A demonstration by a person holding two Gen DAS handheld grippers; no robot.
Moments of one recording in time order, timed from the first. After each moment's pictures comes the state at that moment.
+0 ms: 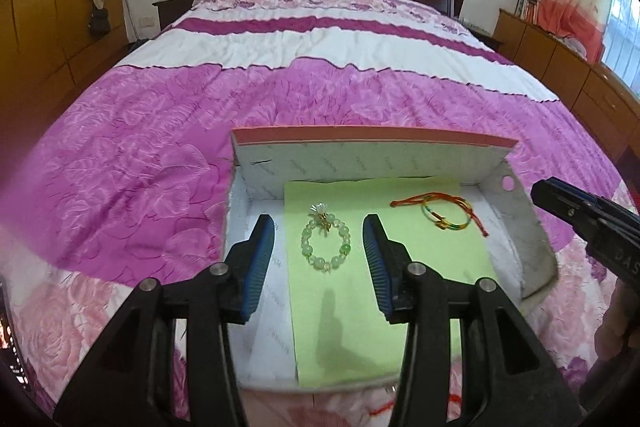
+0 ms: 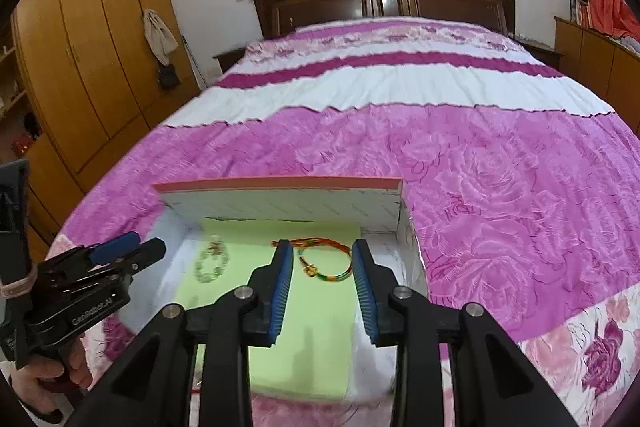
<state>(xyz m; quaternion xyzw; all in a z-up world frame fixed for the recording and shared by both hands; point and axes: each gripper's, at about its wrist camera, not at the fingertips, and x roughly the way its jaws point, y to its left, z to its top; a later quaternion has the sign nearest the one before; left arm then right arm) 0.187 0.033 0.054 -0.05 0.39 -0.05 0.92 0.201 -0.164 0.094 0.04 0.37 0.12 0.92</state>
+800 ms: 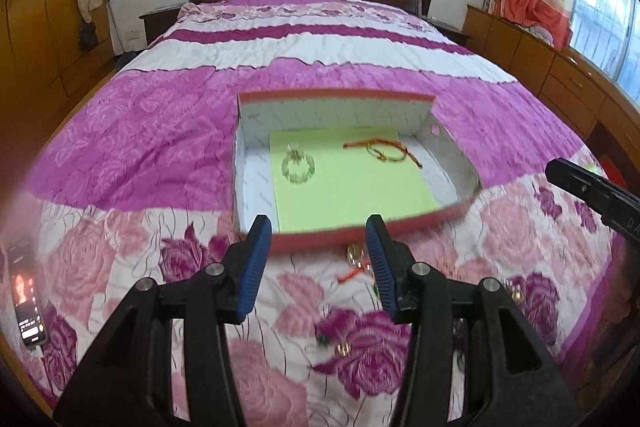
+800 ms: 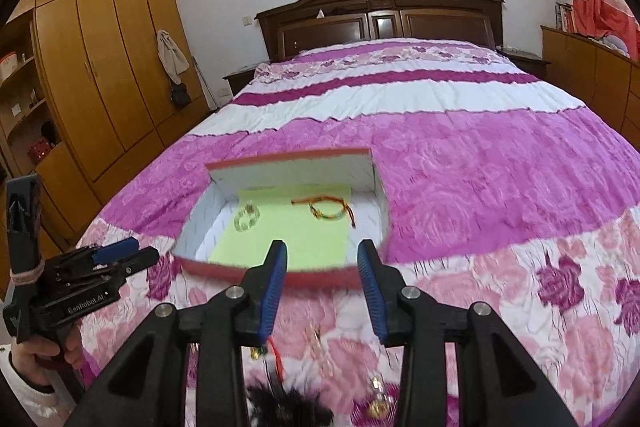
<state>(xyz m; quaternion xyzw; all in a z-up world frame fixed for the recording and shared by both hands) 0.072 0.032 0.077 -0.03 0.38 -0.09 0.92 0.065 -0.200 0.120 0.05 0.35 0.12 0.93</state>
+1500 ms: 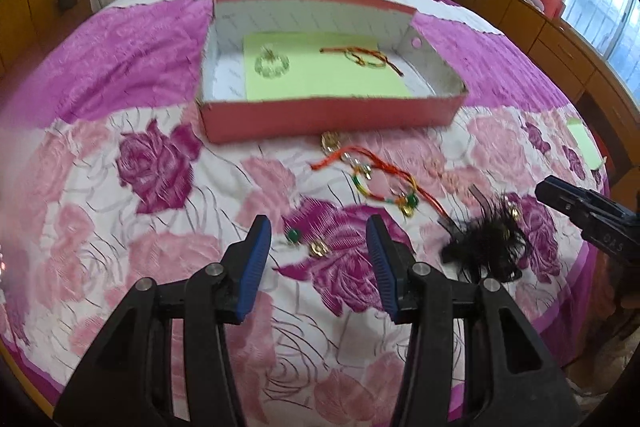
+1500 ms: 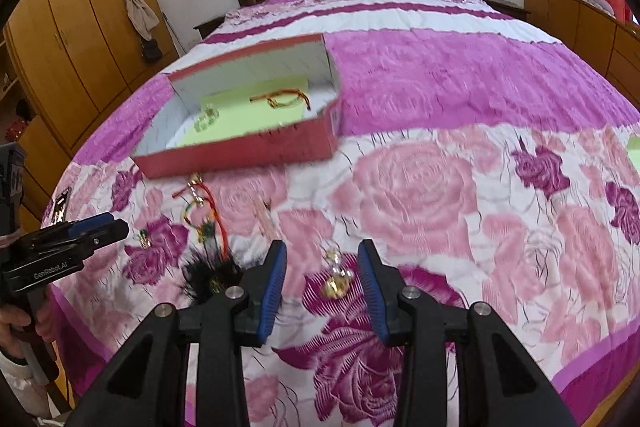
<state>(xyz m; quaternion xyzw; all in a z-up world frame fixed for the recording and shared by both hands) 0.037 0.020 0.022 -0.04 0.46 -0.13 0.88 0.019 -0.228 0.047 0.05 0.45 0.08 0.89</state>
